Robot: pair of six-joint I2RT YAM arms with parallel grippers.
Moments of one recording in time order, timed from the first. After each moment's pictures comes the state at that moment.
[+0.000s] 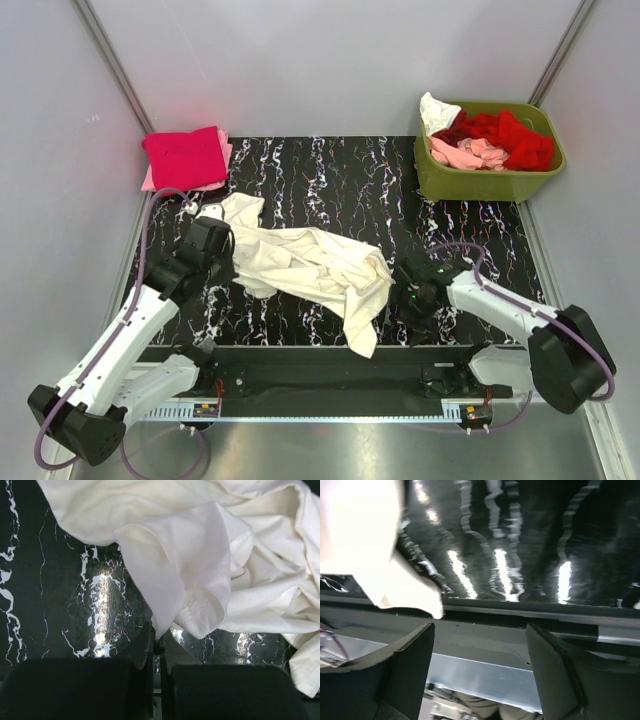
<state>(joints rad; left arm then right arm) -0.48 0.91 0.96 -0.95 -0.29 -0.51 0.53 1.19 0.60 -0.82 -0.28 0.83</state>
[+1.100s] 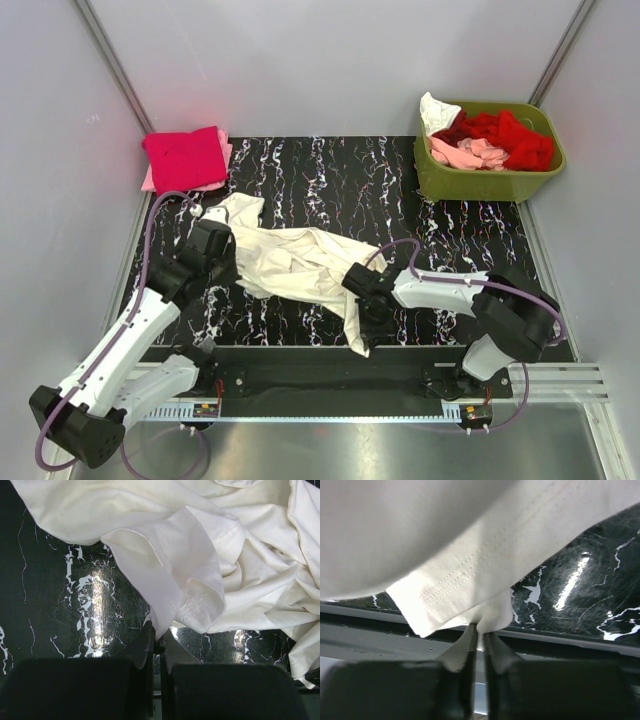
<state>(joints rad) -0.47 0.89 0.89 -0.89 -0.23 -0.49 0.95 1.58 0.81 -0.70 -0.16 0.93</state>
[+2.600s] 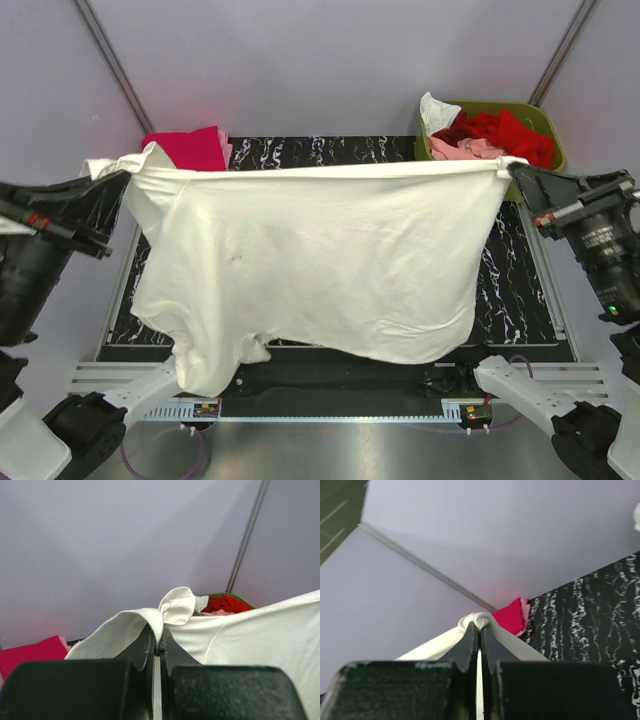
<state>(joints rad) -0.47 0.90 2.15 -0.96 -0.04 -0.13 0.46 0.86 1.90 -0.86 0.20 0.88</state>
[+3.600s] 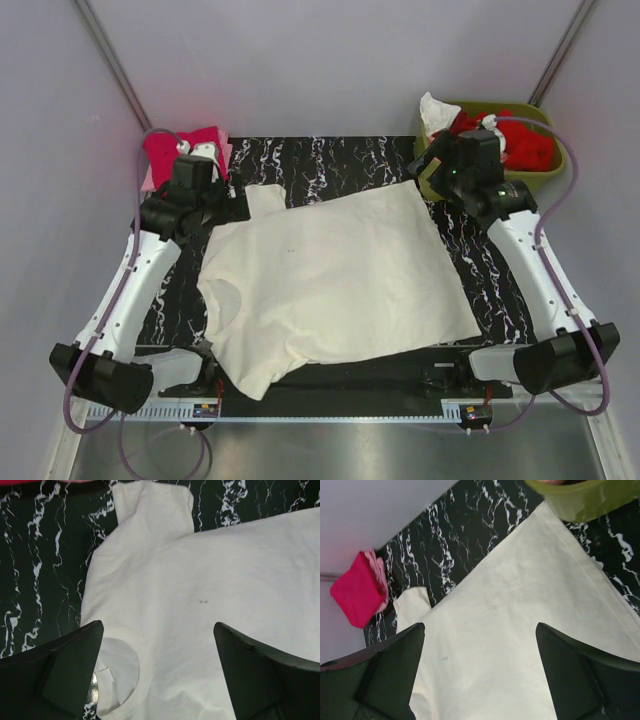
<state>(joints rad) -0.28 1.26 1.42 -0.90 -0.14 -0.32 0.24 1.34 1.47 -0.70 0.16 0.78</state>
